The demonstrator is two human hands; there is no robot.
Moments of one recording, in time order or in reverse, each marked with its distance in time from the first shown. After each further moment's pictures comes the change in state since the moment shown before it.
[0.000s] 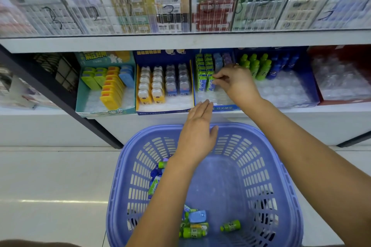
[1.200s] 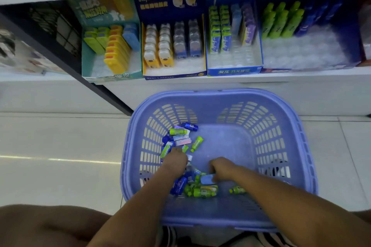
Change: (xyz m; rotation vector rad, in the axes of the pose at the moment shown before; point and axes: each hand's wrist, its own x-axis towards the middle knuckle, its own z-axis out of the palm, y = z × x) left_hand -0.127 -0.141 0.095 0.631 -0.906 -0.302; right_hand -0.245 0.040 0.179 -0.193 -1.257 0.281
